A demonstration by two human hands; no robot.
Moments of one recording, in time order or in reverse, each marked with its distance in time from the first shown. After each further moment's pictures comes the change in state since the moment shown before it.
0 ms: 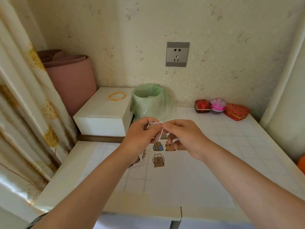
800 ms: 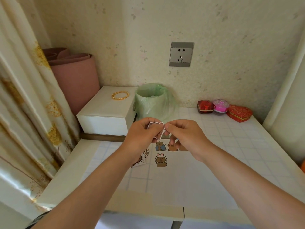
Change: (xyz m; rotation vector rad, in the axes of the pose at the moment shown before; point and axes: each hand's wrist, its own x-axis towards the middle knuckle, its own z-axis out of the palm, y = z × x) left_hand 0.000 -0.002 -0.004 0.008 0.059 -0.012; right_hand -0.001 0.001 0.009 -0.086 0.062 -0.064
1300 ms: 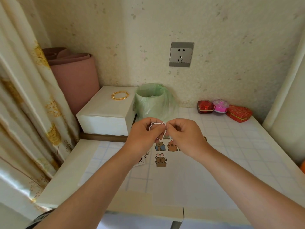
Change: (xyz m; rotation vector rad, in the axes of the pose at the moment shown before) left_hand -0.002 0.002 0.006 0.036 0.018 0.065; right_hand -0.004 -0.001 0.006 -0.243 0.092 -0.161
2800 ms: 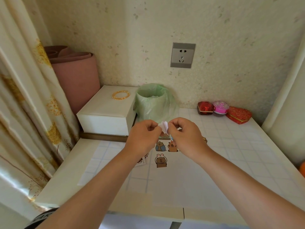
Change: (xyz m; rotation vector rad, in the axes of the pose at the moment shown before) left_hand 0.004 -0.003 -0.002 0.268 0.022 -0.029; right_hand 0.007 0.012 0.006 -0.128 0.095 -0.030
